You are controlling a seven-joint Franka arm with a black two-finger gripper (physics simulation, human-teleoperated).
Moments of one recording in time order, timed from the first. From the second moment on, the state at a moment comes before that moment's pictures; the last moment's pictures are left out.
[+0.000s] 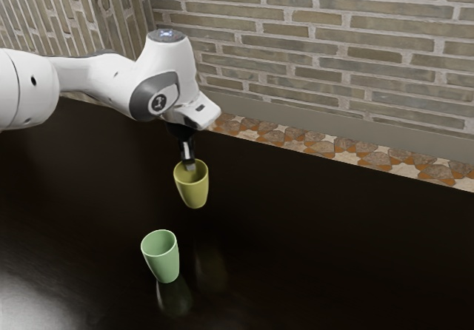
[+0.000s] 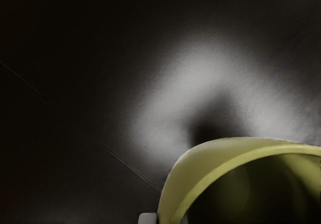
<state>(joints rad) -0.19 0.17 0.08 -1.88 0.12 2.13 0.75</state>
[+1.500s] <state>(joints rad) -0.19 -0.14 0.03 -2.26 0.13 2.06 0.50</state>
